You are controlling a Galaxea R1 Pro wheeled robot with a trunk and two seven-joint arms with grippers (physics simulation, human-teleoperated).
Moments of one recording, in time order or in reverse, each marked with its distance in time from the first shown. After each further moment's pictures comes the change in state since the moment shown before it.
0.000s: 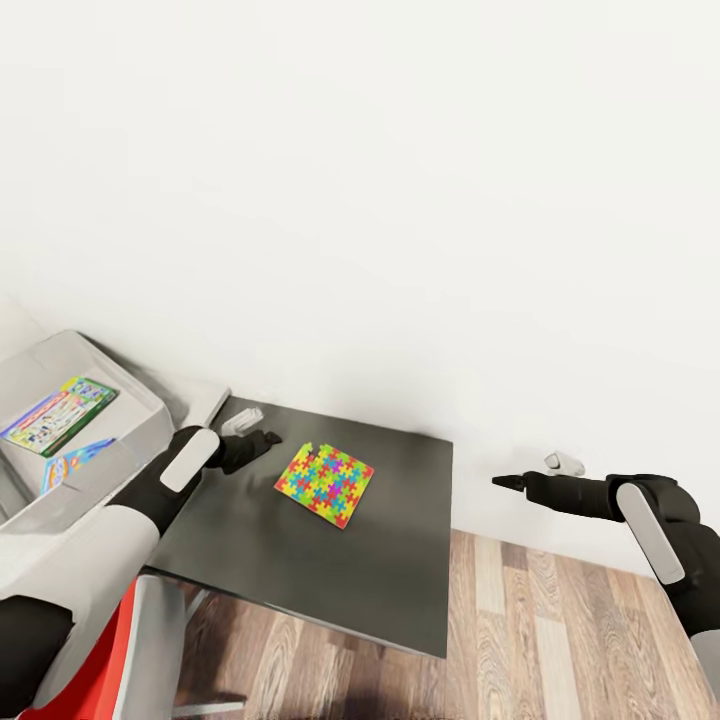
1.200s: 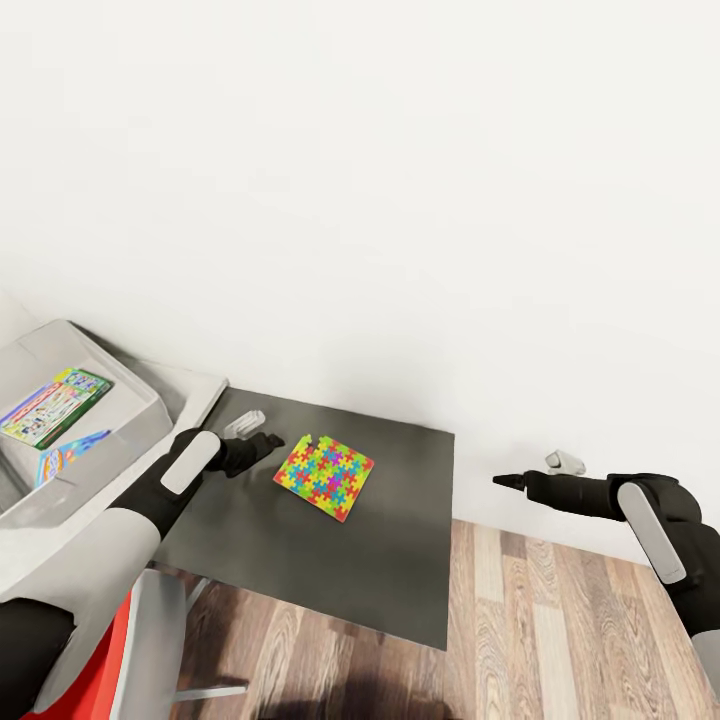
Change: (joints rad) left arm 0.008 -0.005 0.004 0.003 0.013 0.010 -0.011; right arm 0.000 -0.003 0.000 -0.006 0.000 0.000 0.000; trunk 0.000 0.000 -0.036
